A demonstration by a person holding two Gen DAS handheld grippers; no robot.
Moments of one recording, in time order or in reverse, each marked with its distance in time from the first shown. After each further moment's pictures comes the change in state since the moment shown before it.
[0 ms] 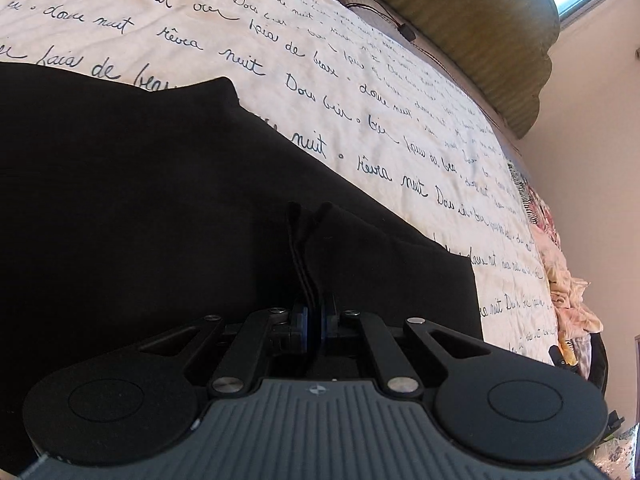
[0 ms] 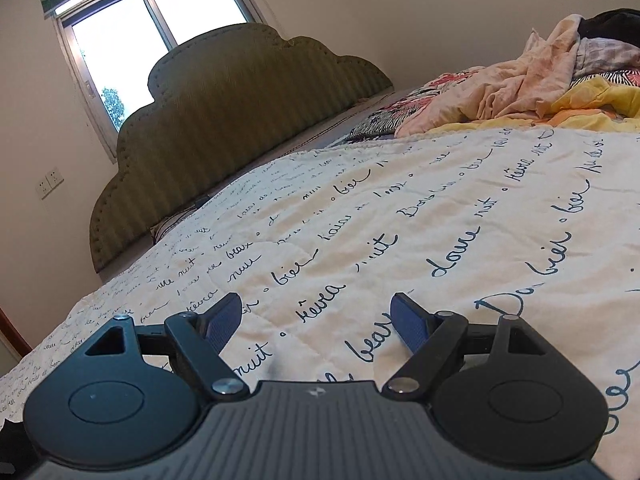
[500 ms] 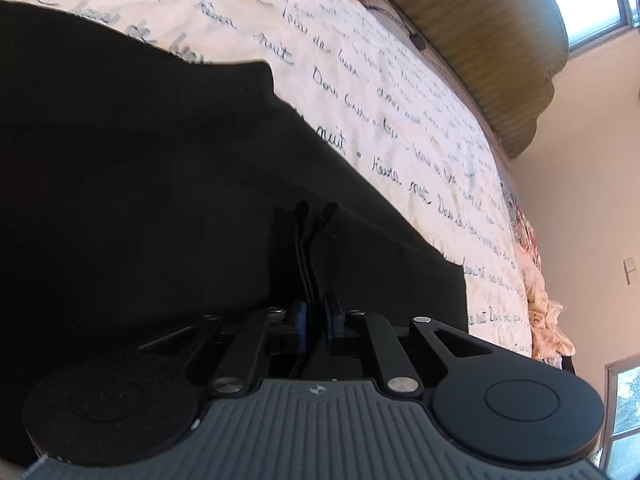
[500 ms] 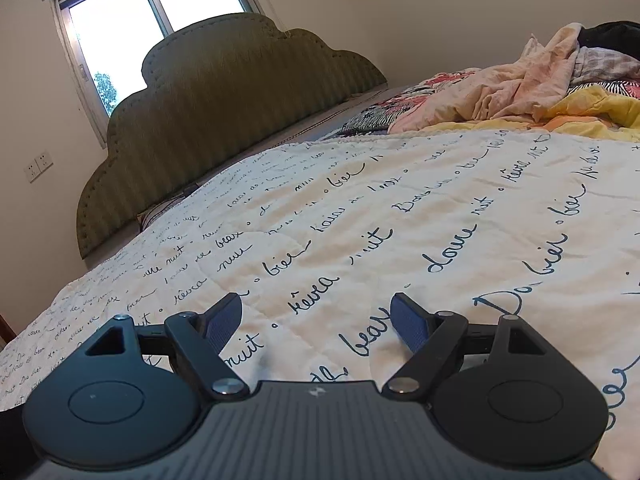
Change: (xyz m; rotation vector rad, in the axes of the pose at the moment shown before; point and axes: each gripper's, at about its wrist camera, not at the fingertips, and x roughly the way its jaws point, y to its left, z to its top) left arm -0.009 0.016 -0.007 -0.099 -0.005 -0.059; right arm 0.001 0.013 0.001 -0.061 0.028 -0.045
